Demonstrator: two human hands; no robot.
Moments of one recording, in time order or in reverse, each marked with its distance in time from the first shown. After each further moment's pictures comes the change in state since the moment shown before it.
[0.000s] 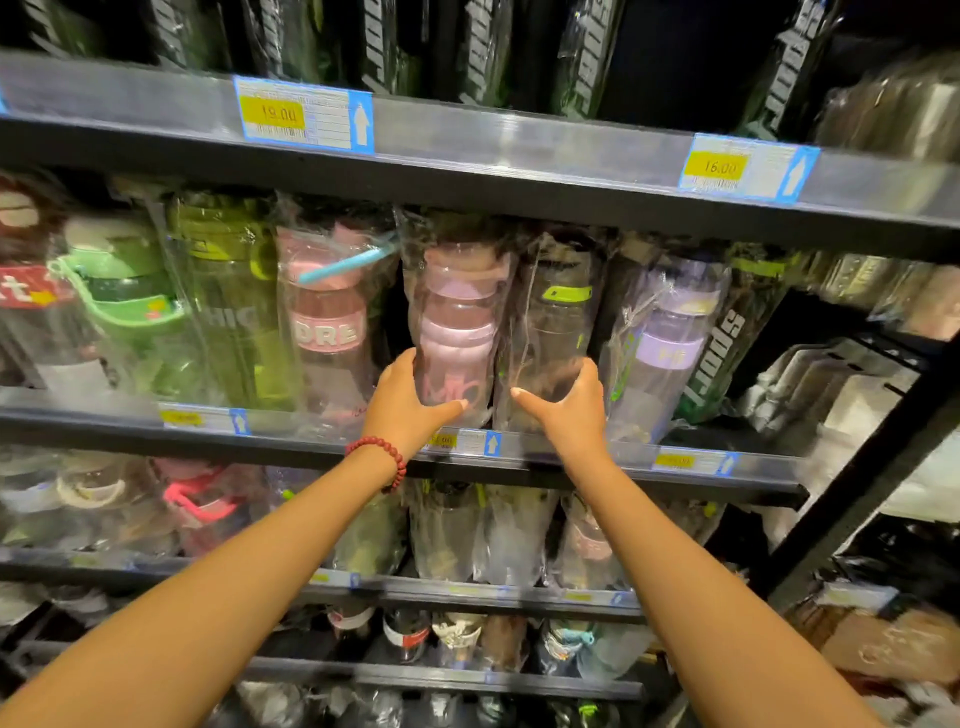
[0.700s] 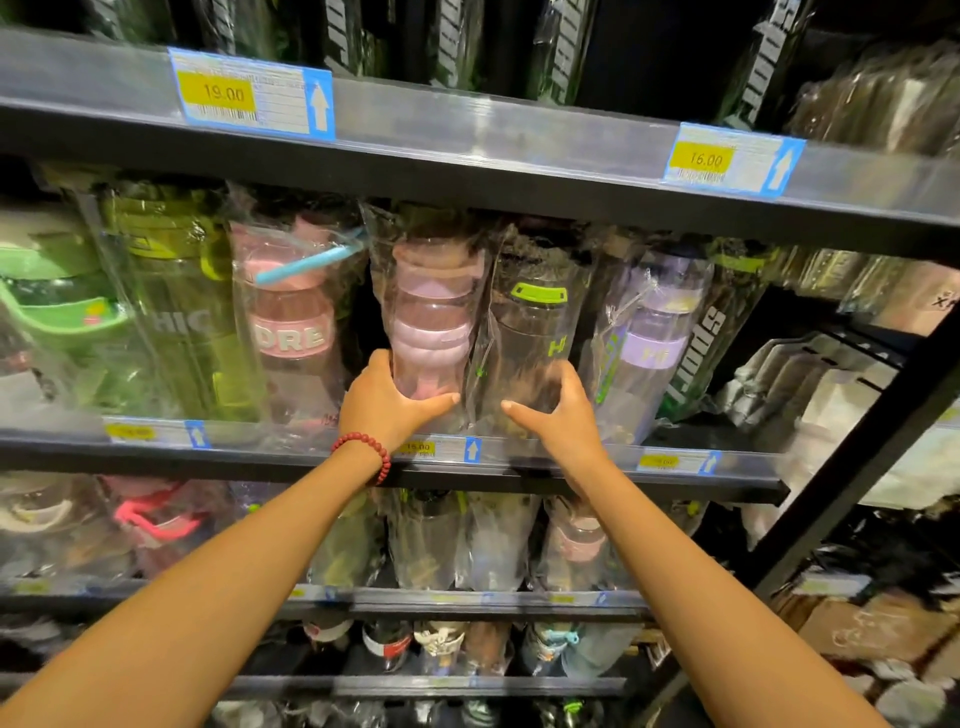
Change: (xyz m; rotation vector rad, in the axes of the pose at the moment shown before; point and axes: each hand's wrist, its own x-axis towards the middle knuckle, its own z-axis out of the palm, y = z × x) left_hand 0.014 0.002 0.007 0.097 0.074 -0.025; right_hand 0.001 0.009 -0.015 0.078 -0.193 -0.028
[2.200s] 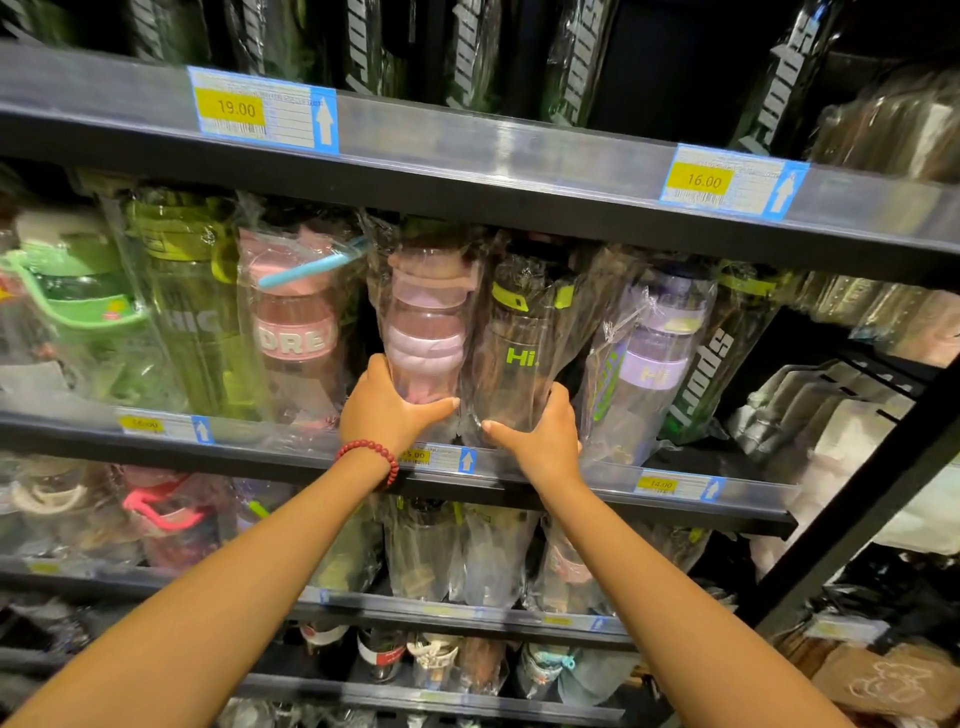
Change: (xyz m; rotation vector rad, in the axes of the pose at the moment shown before) left_hand -0.004 0.009 0.007 0.021 0.097 -0.061; right_hand 0.006 0.009 0.018 -0.149 0.074 0.038
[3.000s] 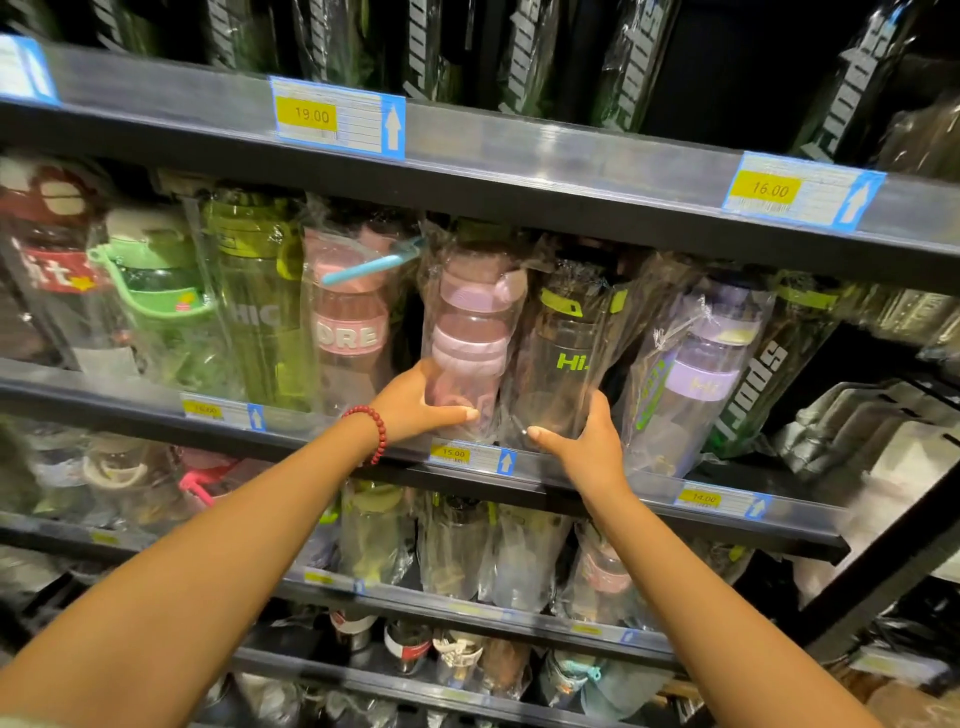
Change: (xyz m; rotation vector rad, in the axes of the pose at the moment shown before) left_hand 0.026 -0.020 -0.029 -0.097 -0.466 0.201; right_hand 0.002 0.008 -0.002 0.097 -0.071 -0.063
